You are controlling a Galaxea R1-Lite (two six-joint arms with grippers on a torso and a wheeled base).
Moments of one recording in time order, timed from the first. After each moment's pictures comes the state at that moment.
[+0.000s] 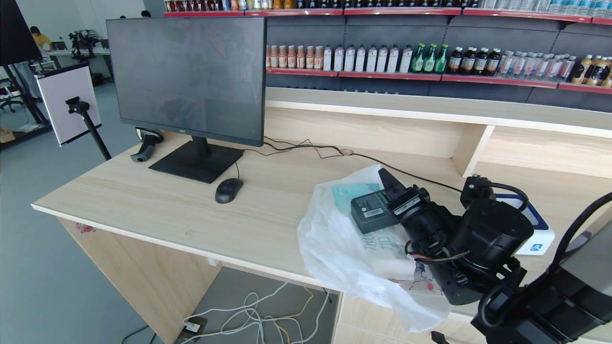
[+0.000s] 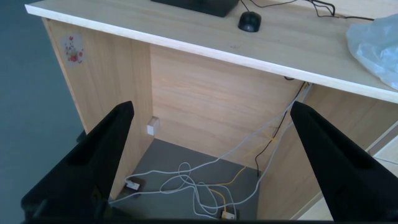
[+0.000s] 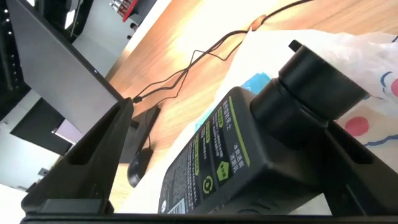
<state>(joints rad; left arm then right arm) 0.00 0.00 0.00 0.00 0.01 -0.03 0.62 1.97 -0.55 -1.57 -0.50 0.74</state>
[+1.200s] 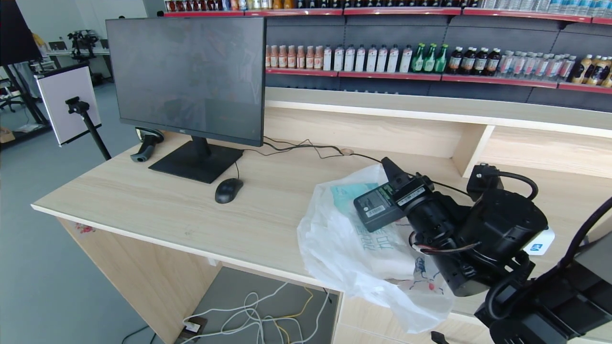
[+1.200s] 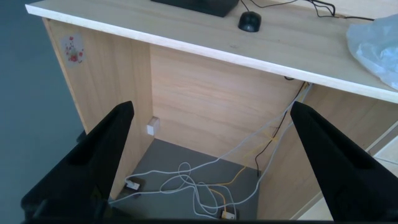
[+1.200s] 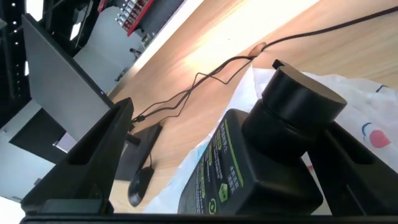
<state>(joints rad) 0.00 0.00 0.00 0.00 0.01 -0.03 0.62 1.94 -0.57 -1.57 -0.48 0.69</state>
